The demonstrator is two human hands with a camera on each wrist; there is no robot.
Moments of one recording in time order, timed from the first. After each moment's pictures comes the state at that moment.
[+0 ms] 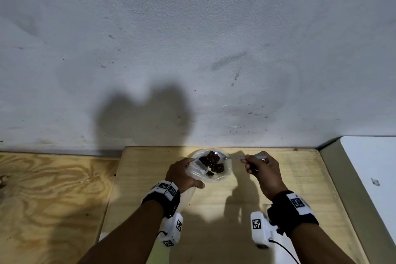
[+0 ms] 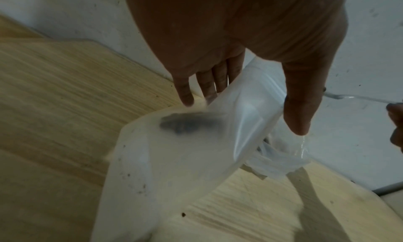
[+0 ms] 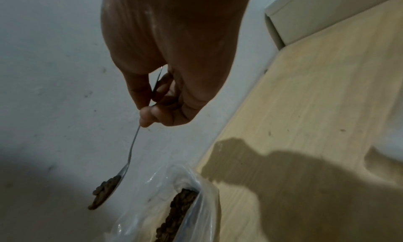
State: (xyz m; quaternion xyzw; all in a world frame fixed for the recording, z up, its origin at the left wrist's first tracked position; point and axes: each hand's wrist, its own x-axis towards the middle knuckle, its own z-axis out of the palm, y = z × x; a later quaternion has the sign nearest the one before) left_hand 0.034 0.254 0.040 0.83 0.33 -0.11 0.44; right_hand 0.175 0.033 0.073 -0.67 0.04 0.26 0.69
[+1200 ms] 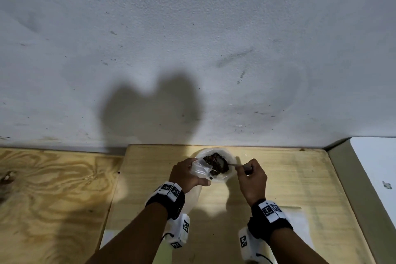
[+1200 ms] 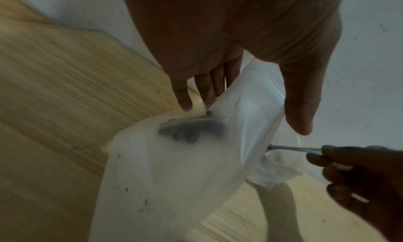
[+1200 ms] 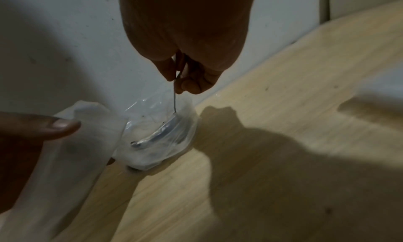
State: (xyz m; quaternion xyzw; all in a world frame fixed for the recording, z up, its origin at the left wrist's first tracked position) left_hand 0.032 0.251 0.036 0.77 0.37 -0.08 0.52; right_hand 0.138 0.060 0.016 -0.84 -0.03 0.09 0.53
